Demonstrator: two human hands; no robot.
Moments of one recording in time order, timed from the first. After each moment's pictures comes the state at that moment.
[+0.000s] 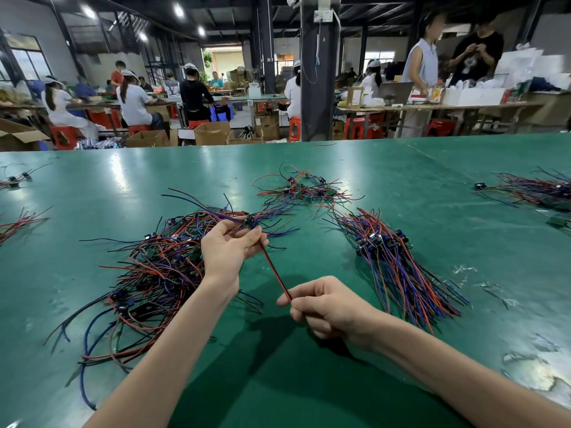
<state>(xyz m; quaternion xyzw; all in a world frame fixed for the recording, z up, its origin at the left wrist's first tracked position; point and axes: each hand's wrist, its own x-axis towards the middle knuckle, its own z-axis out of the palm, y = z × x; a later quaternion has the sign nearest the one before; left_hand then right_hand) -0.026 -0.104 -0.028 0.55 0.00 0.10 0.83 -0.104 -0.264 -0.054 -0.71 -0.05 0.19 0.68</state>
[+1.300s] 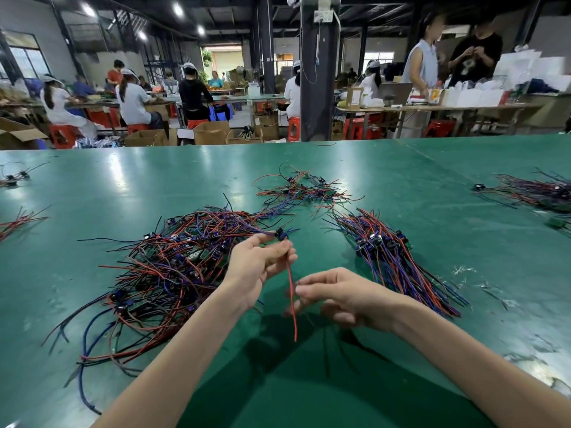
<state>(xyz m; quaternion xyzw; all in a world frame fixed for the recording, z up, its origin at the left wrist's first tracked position) -0.040 -0.127 -0.034 0.51 0.01 -0.08 0.86 -0.093 -0.294 -0.040 -0.73 -0.11 0.25 0.62</state>
